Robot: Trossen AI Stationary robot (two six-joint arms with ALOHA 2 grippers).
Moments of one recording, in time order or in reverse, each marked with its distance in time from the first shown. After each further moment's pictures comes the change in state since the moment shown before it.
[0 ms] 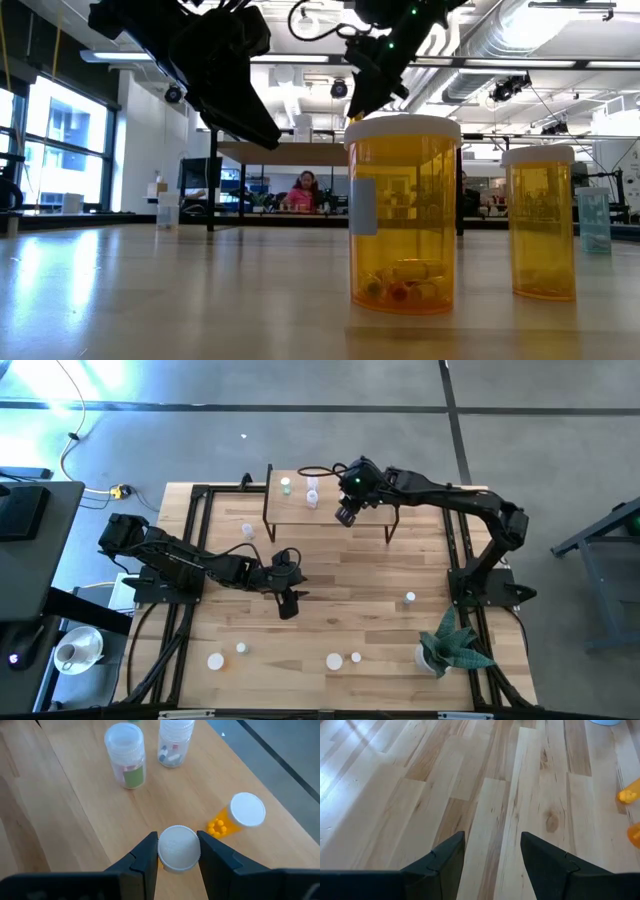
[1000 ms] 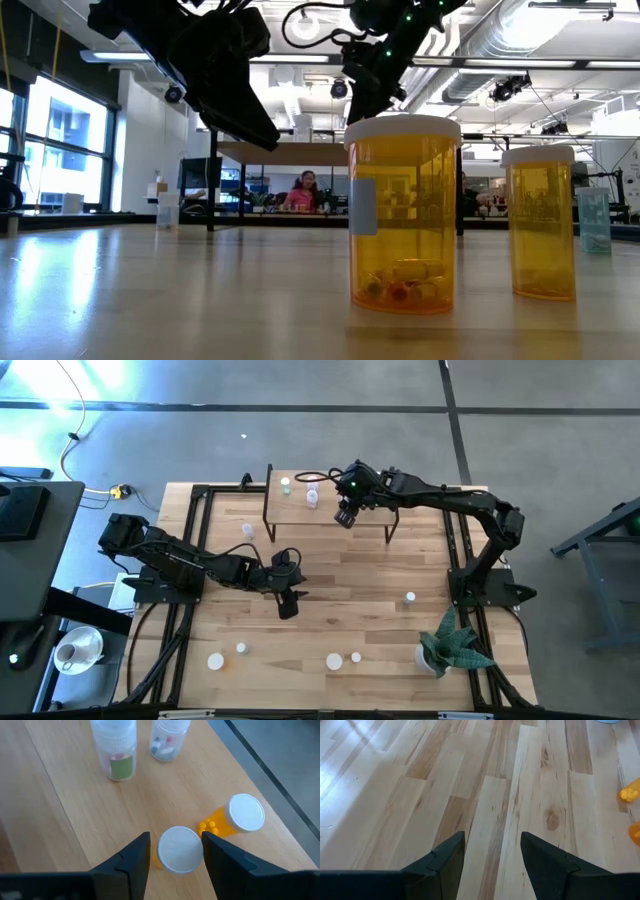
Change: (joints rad) left arm 0.000 0.000 0.000 -0.008 0.000 0.000; right arm 0.010 0.026 -0.001 0.002 0.081 -0.069
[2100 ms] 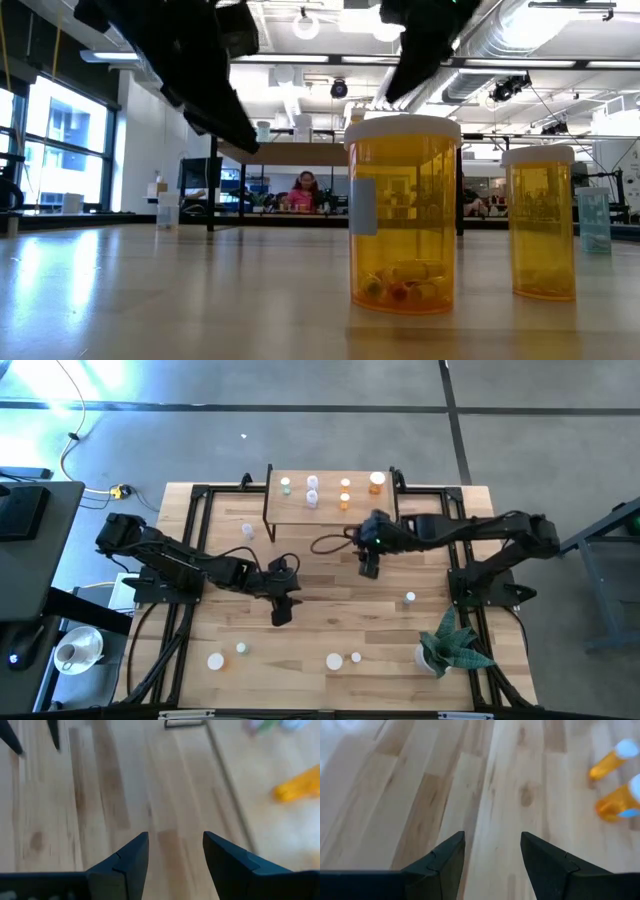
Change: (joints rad) left arm -0.039 -0.026 0.001 -0.084 0.088 -0.061; right arm 0.357 -0.283 -0.291 -0.041 0.011 0.064
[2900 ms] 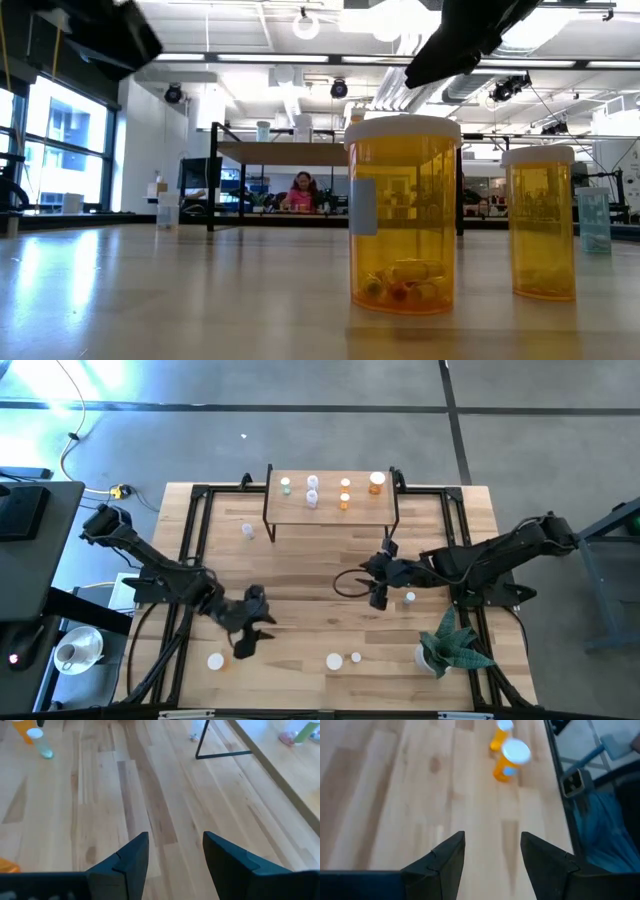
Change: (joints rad) left arm -0.360 -0.204 -0.001 -0.177 -0.040 -0.236; right arm 0.287 -0.169 -0.315 0.360 0.196 0.182
